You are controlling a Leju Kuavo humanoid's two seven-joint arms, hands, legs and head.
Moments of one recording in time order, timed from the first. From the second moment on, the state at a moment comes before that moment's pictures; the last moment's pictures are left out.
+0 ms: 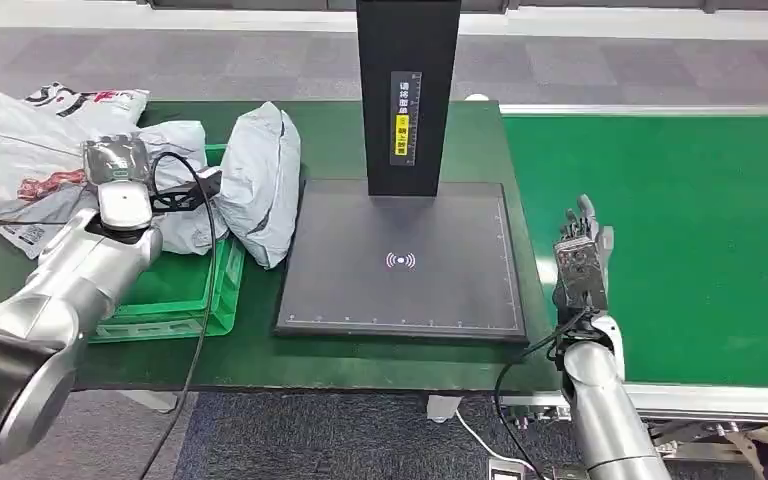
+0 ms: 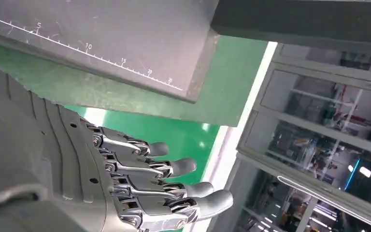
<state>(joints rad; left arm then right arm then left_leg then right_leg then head) -1.08 0.17 -0.32 -0.27 -1.48 0.13 0.54 -0.35 0.01 0.18 -1.02 0.25 -0.26 -0.44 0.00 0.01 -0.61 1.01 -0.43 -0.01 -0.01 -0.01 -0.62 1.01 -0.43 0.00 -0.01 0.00</state>
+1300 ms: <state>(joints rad) -1.06 0.17 -0.16 -0.28 -1.44 0.18 0.50 -0.45 -0.01 0.18 -0.94 0.21 -0.23 -0.43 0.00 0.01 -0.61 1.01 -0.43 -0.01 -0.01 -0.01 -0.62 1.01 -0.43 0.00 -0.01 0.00</state>
